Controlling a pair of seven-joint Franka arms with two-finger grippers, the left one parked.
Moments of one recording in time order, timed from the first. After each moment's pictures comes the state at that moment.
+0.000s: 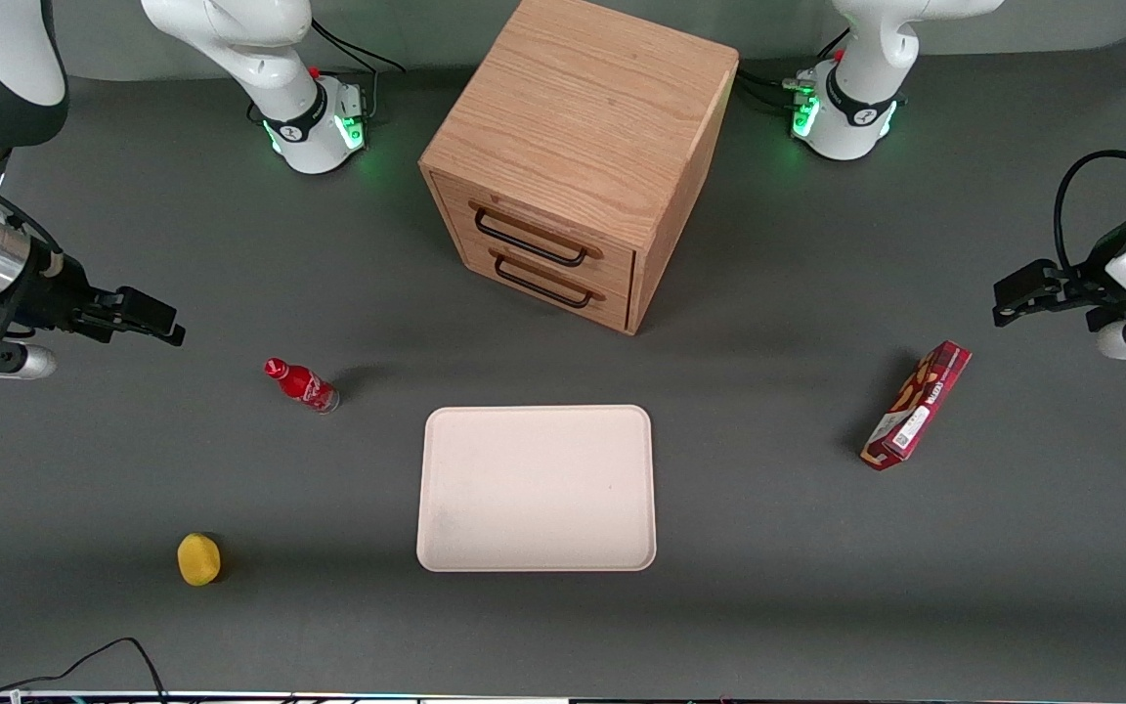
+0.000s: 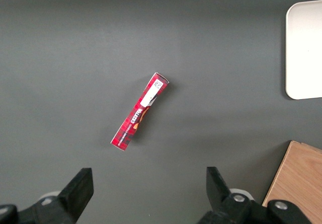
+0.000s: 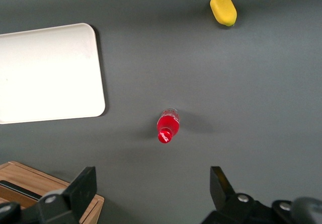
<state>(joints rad) -0.15 0.08 0.22 -1.61 0.07 1.69 0.17</state>
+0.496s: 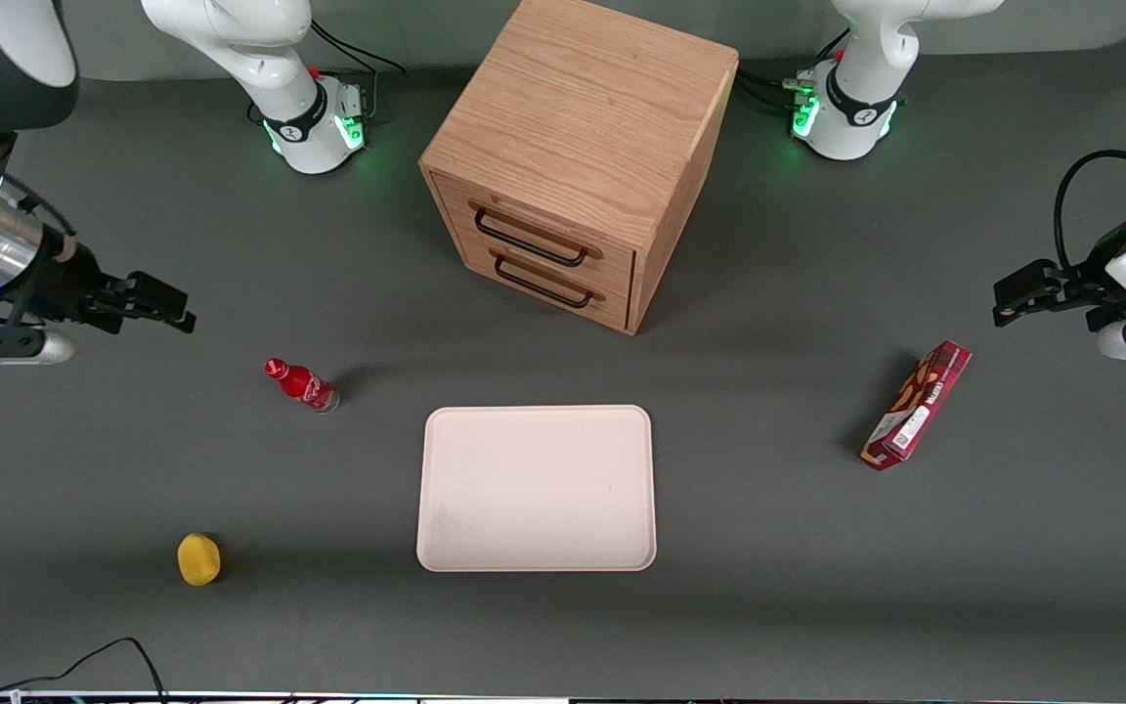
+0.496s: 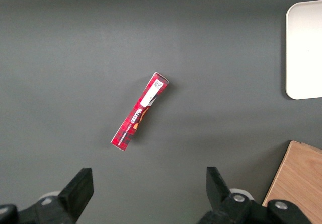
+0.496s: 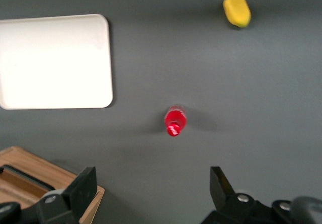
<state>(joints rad) -0.15 0.05 0.26 -1.61 0.07 1.67 0.12</state>
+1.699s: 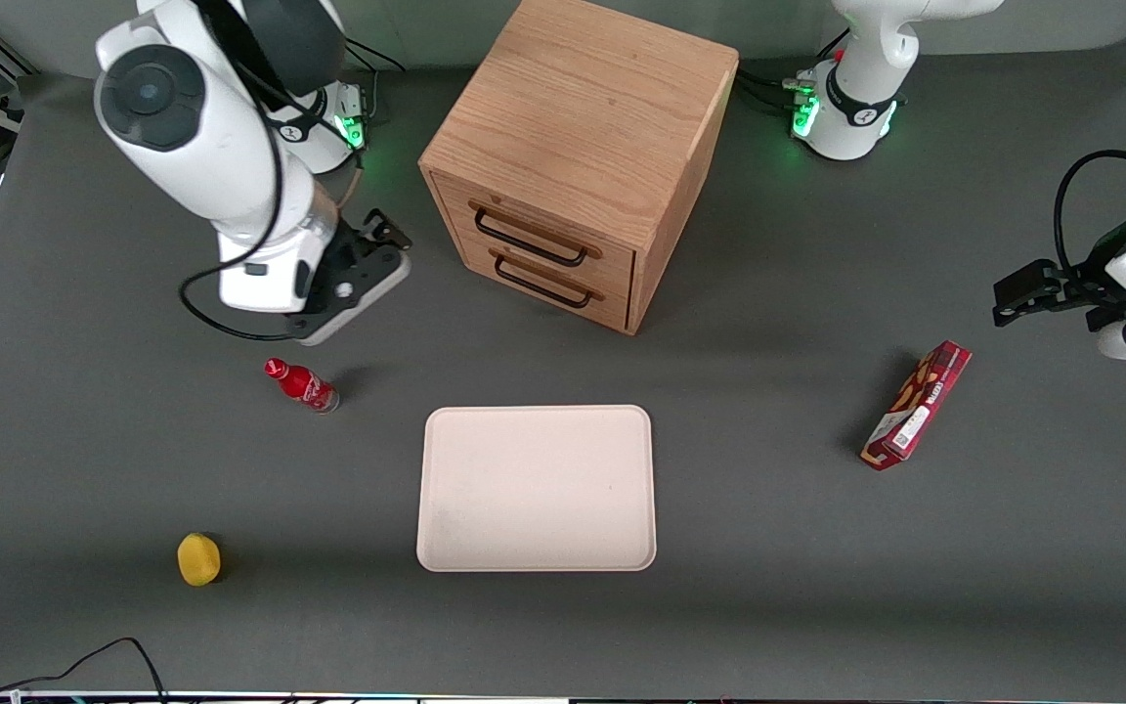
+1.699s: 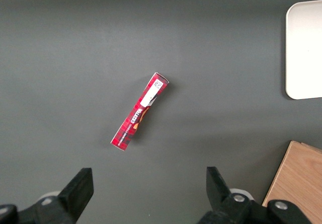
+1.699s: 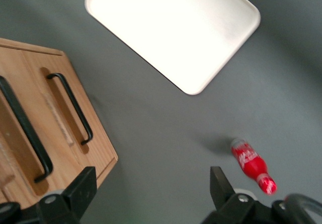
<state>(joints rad) 0.17 0.23 0.37 -1.50 -0.01 1.67 -0.17</state>
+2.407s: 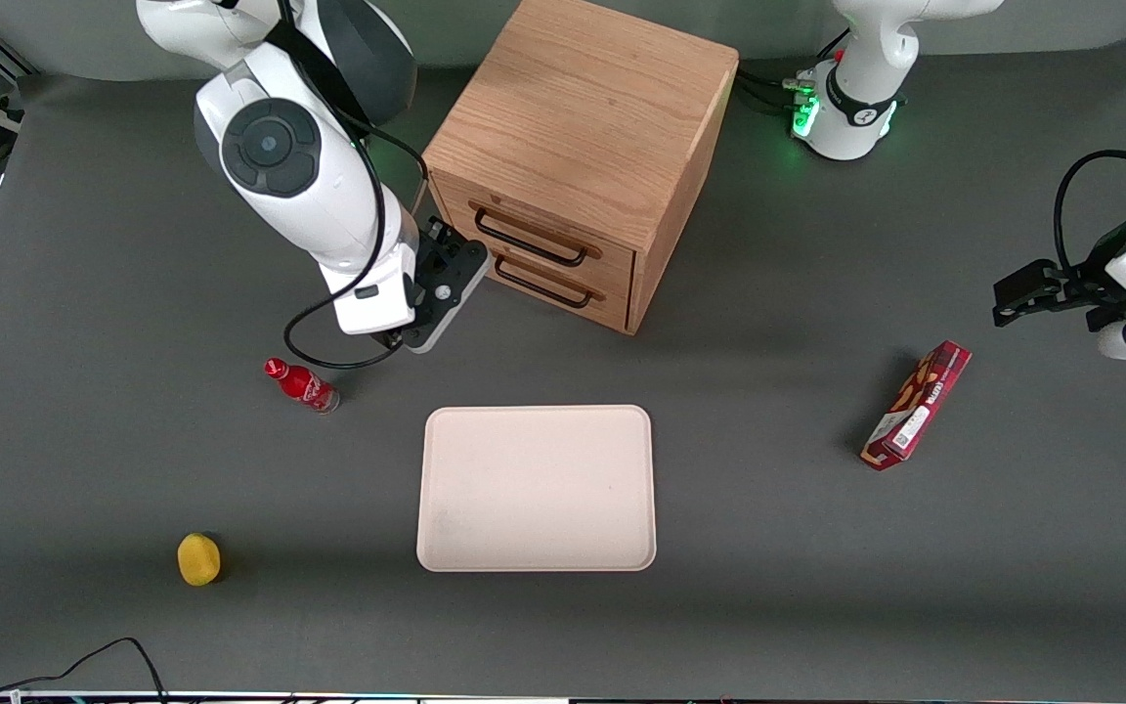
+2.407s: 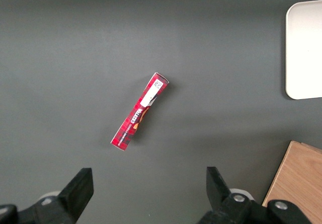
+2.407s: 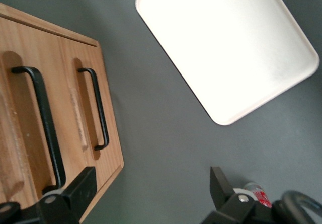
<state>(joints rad) 0.24 0.34 0.38 -1.43 0.01 1.69 -0.35</state>
